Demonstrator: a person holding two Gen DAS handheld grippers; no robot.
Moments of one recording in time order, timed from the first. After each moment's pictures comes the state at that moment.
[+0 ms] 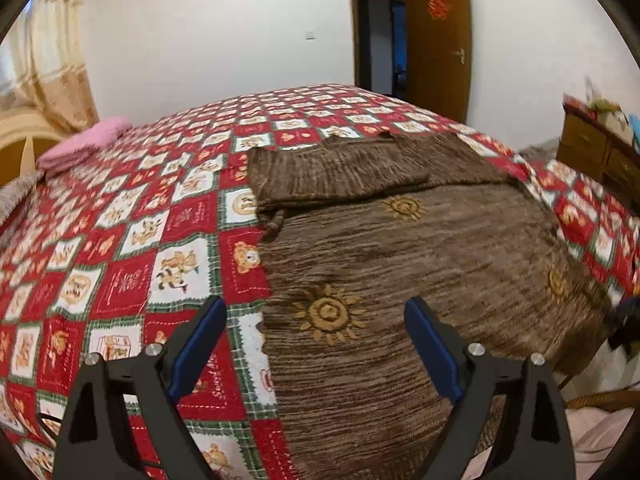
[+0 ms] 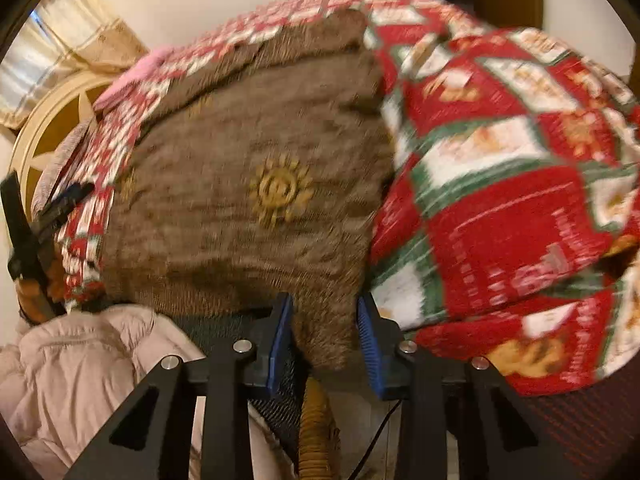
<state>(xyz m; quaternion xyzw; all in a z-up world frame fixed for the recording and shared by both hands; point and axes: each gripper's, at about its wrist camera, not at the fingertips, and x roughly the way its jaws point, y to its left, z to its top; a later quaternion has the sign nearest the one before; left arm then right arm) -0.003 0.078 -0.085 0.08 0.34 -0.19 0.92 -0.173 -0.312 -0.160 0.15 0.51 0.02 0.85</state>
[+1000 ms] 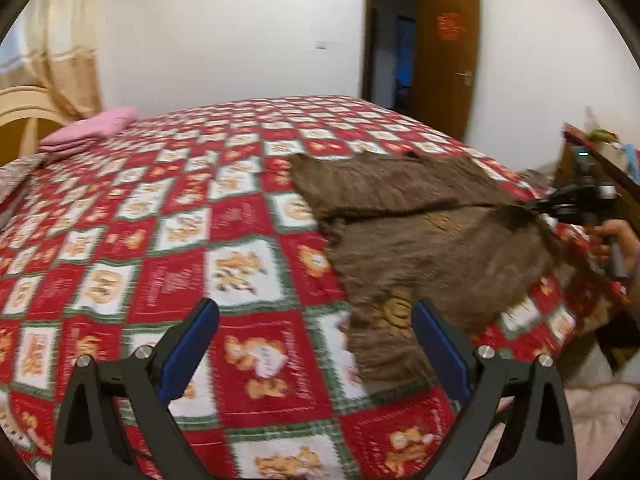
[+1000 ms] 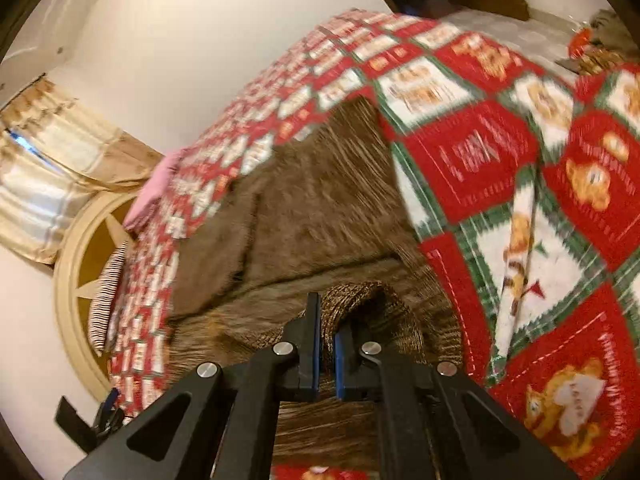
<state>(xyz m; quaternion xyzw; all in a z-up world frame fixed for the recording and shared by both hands) 0.015 0.147 -0.083 0.05 0.33 -0.22 0.92 0.026 -0.373 -0.130 0.33 0.41 0.04 0.85</state>
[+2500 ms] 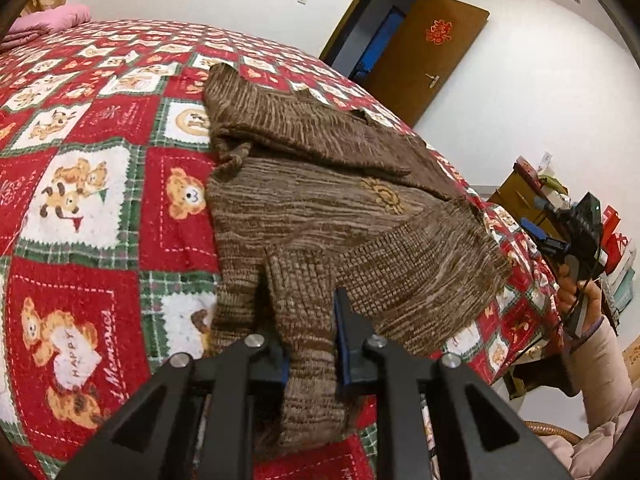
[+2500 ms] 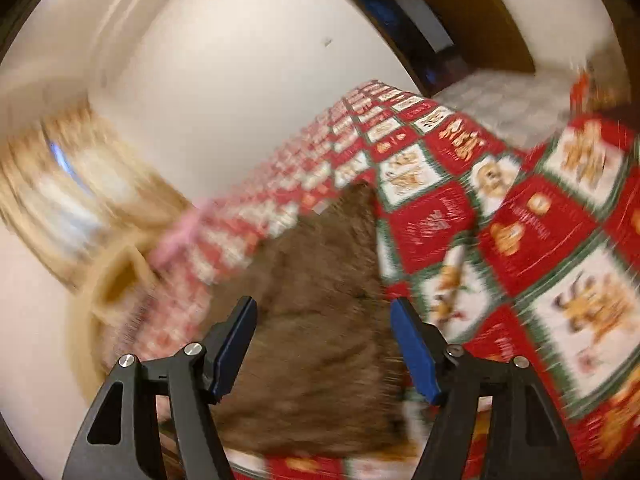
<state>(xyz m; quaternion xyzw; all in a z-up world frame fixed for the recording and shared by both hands) 0.056 0.097 -0.143 -0.10 0.43 -0.33 0.84 -0.043 -0.404 -0.087 0.28 0.29 0.04 0.91</state>
